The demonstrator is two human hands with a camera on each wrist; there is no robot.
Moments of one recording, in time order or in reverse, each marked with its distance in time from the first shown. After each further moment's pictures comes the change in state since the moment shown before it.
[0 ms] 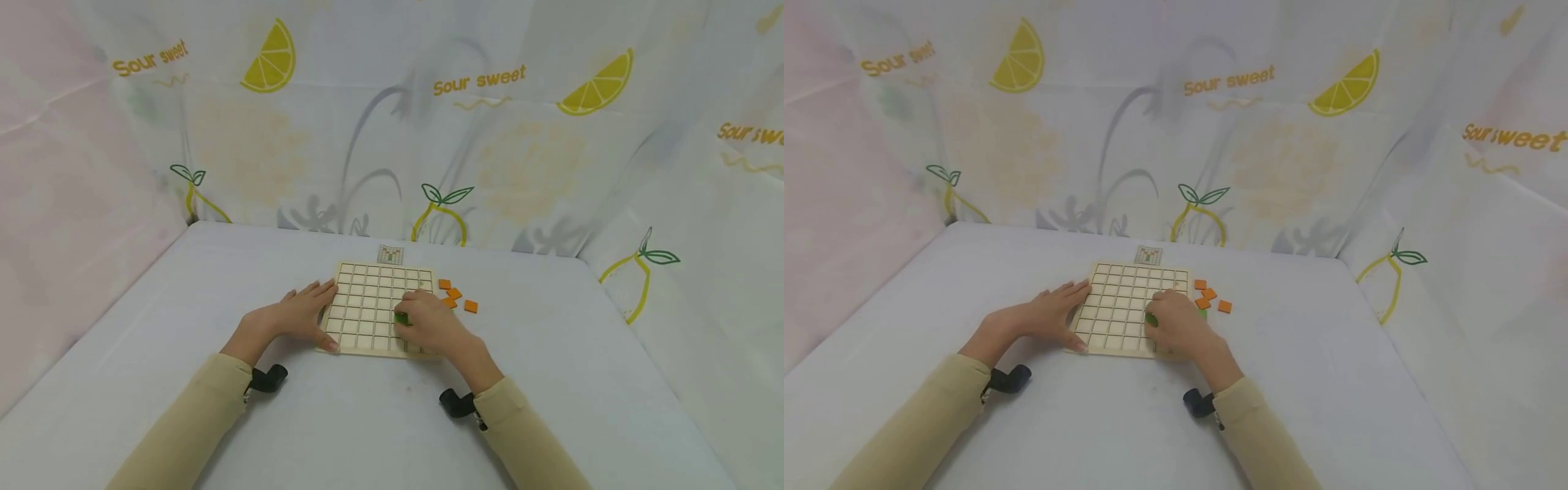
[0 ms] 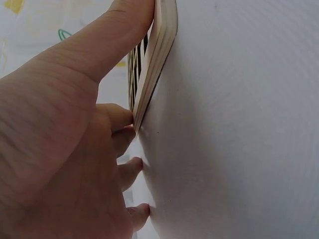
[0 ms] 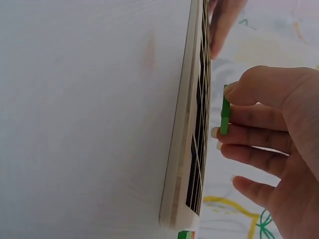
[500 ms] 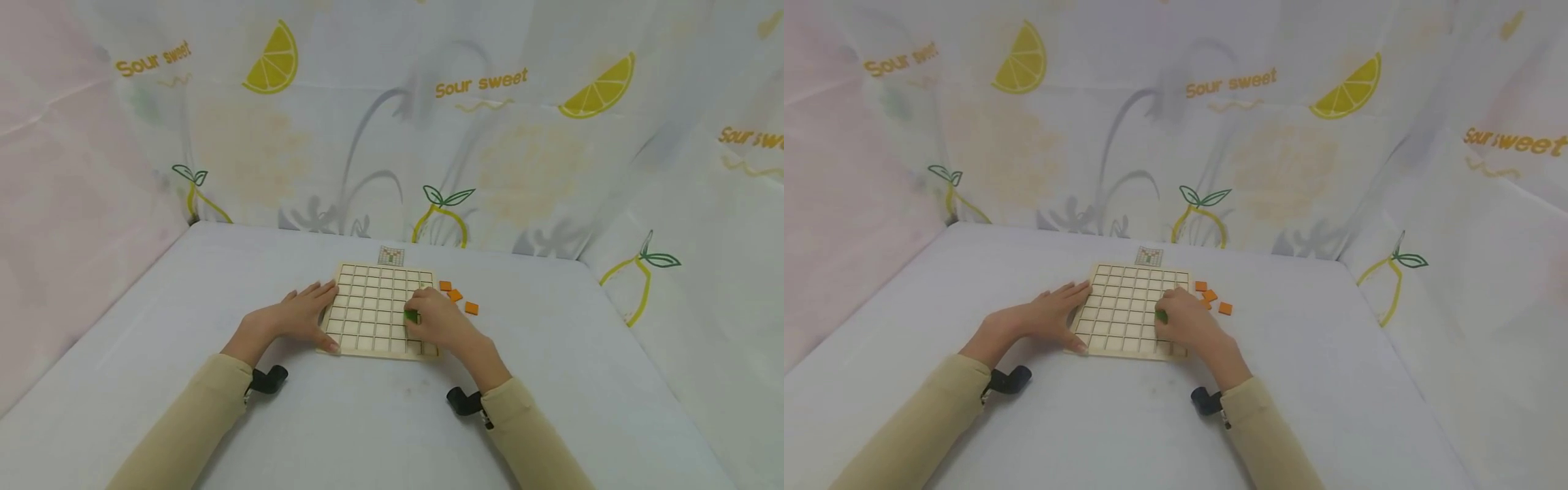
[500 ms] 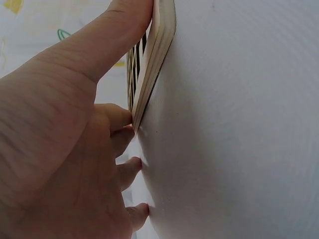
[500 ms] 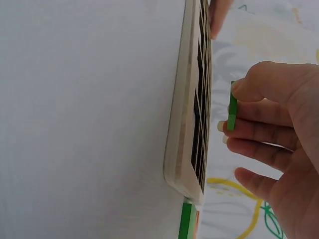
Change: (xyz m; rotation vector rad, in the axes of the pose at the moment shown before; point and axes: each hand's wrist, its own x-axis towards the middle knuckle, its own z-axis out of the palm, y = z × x) left_hand -0.001 0.000 0.000 -0.006 0.002 0.000; right_hand -0.004 0.014 -0.004 0.073 0.008 0.059
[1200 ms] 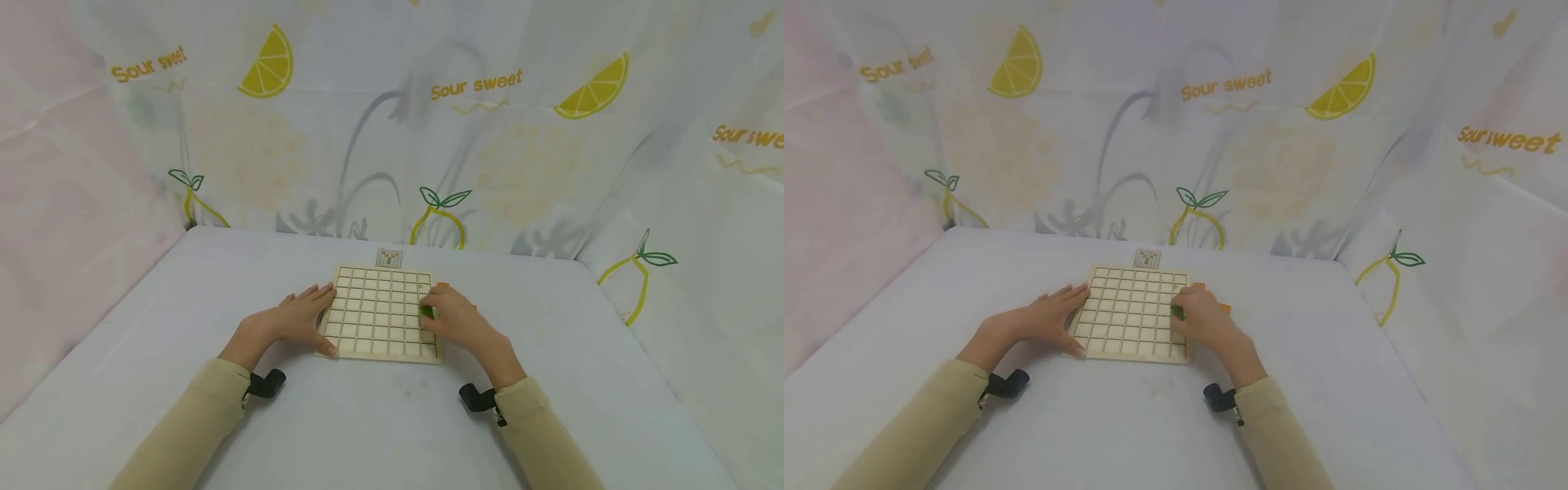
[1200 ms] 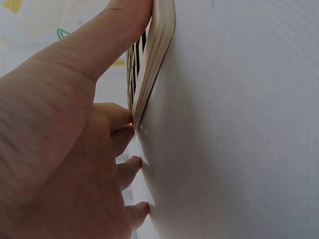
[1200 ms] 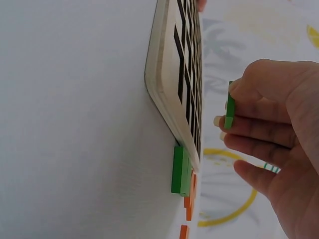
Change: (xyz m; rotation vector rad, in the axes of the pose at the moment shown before) left_hand -0.001 0.003 -0.002 -0.011 -0.002 -0.004; right_hand -0.008 0.026 -0.011 0.011 0.052 -0.011
